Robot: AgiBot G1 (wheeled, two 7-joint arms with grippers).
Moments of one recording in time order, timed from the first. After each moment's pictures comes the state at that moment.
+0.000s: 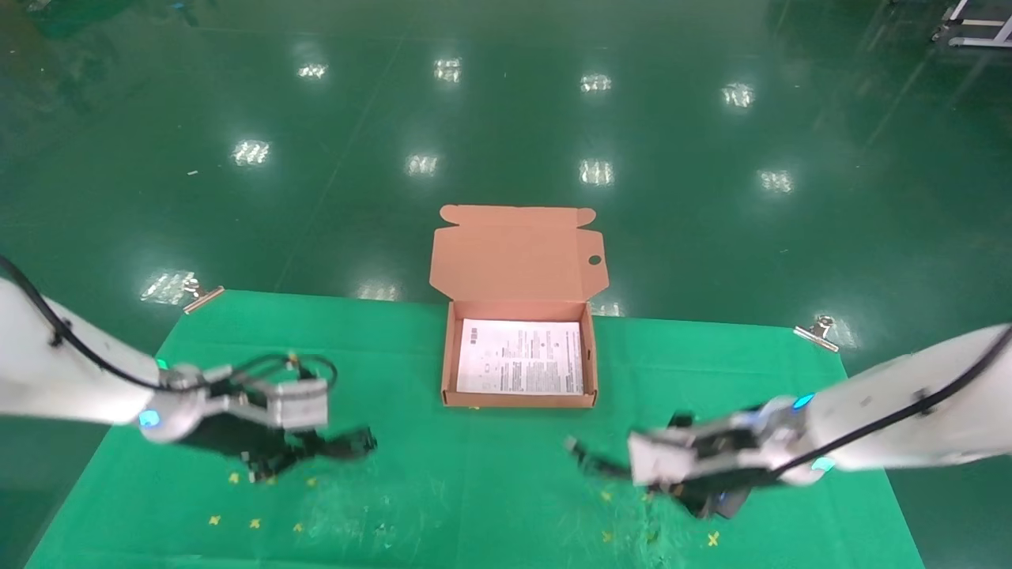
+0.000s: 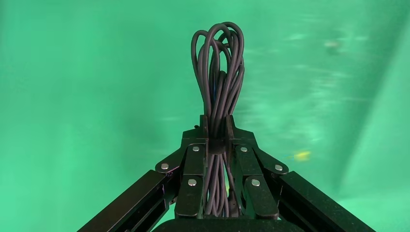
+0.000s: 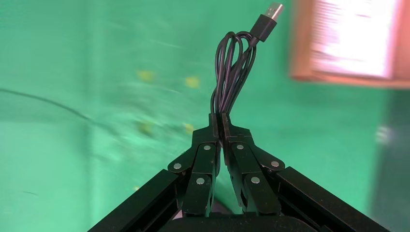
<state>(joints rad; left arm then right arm) -1.61 1.08 0.95 -0.51 1.80 1.13 0.01 1.50 -0.95 -0.92 1.01 -1.86 -1.18 0.12</state>
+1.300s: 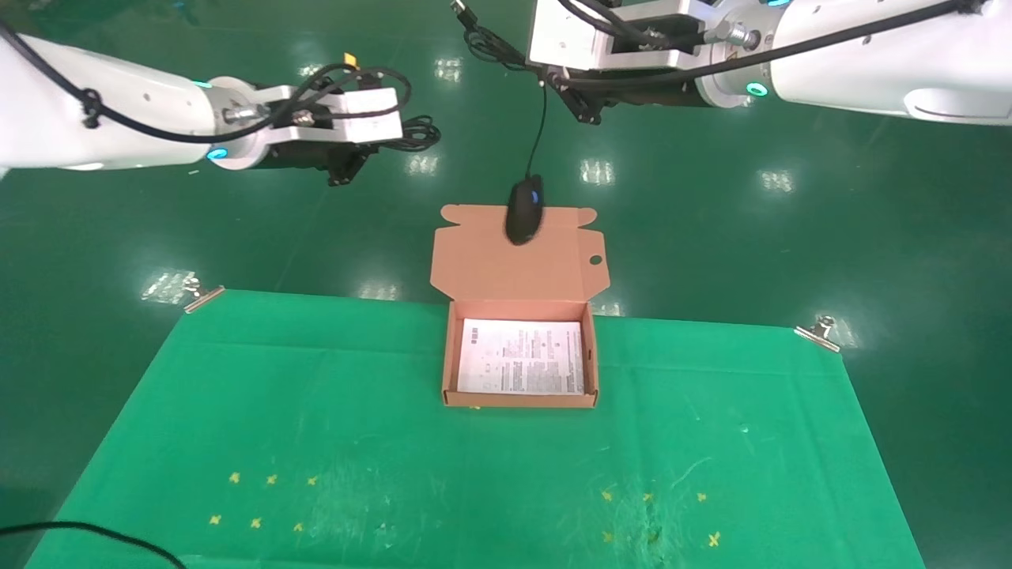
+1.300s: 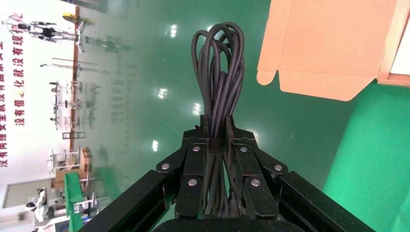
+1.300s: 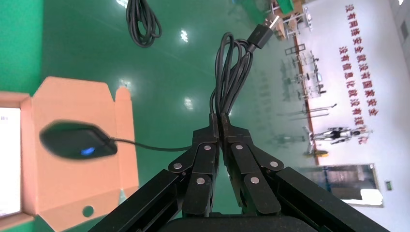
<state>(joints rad) -1.86 1.20 0.93 -0.70 2.03 0.78 -0.17 1.89 -1.22 -0.74 0.76 -1.78 -0.84 -0.09</state>
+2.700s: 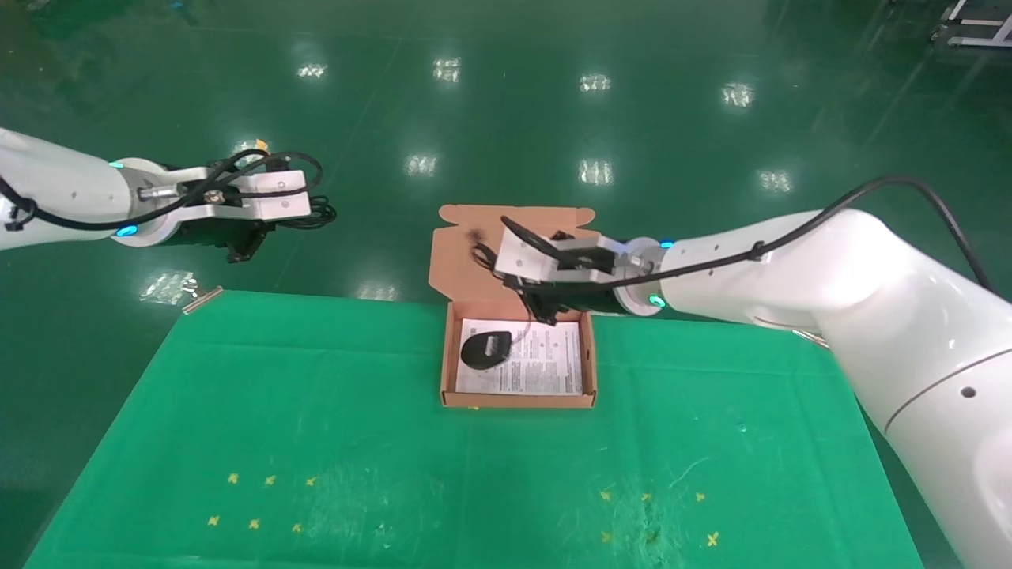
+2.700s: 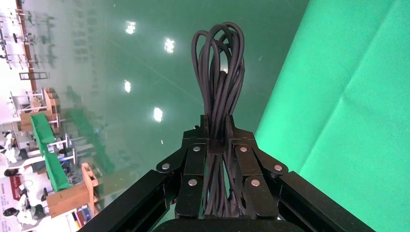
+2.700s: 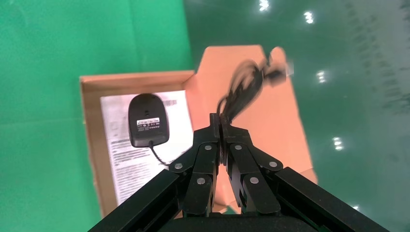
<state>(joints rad) -1.78 1.03 1.00 -0.95 2.29 0.95 -0.53 1.67 -1.36 -0.86 0.53 -1.70 -0.78 -0.05</state>
